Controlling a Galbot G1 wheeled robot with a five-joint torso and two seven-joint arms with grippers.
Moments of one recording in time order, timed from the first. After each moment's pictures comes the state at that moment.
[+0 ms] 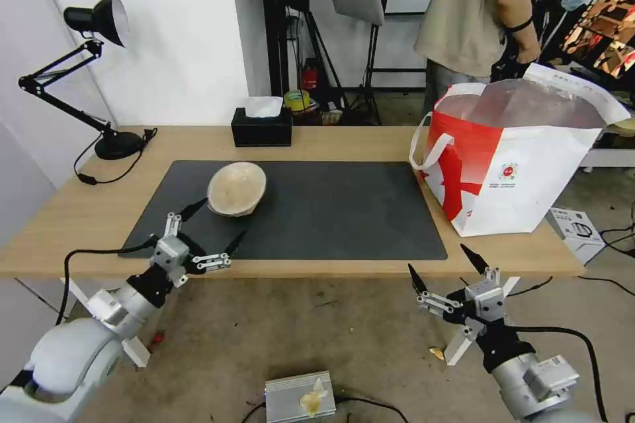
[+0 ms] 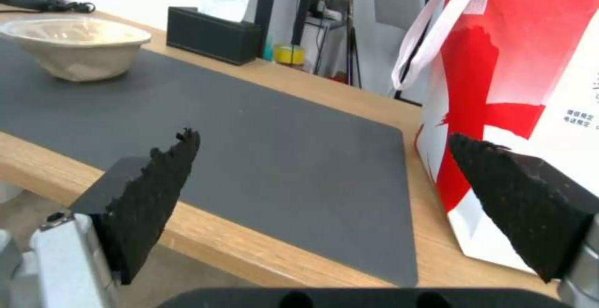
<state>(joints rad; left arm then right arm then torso) 1.41 -0.78 -0.57 -2.01 -0.36 -0.25 0.31 -1.83 1.21 0.64 2.37 0.12 -0.03 -0.10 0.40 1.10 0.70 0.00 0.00</state>
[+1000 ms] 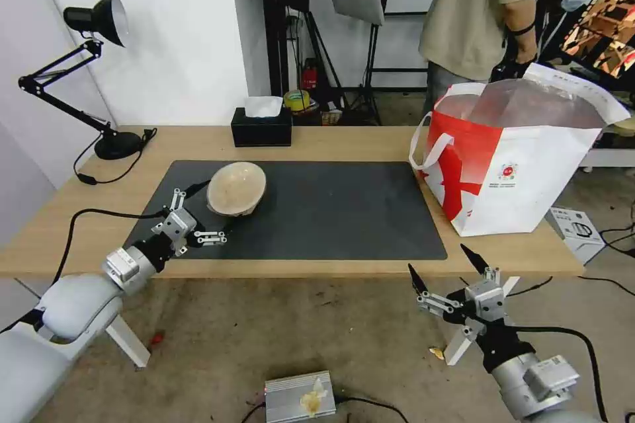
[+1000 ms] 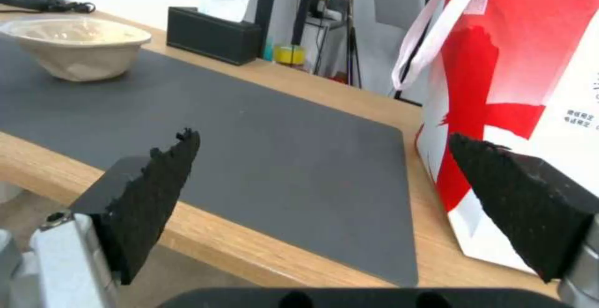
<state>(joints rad) 1.19 -0.64 -0.40 -1.85 -0.32 -0.26 0.27 -1.83 1.21 0.64 2.37 0.12 -0.03 -0.10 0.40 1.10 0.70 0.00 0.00</state>
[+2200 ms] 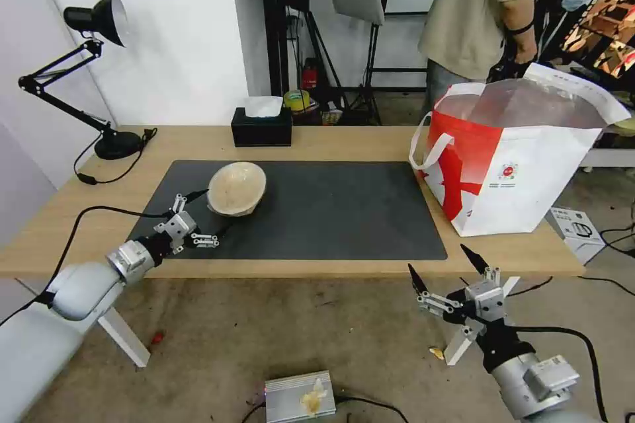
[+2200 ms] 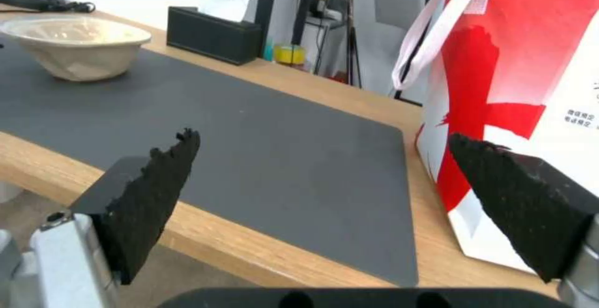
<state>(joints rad) 1.02 -0.67 -0.28 -1.62 -0.25 -0.28 0.36 -1.83 1.21 0.64 2.37 0.12 -0.03 -0.10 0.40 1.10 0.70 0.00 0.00</state>
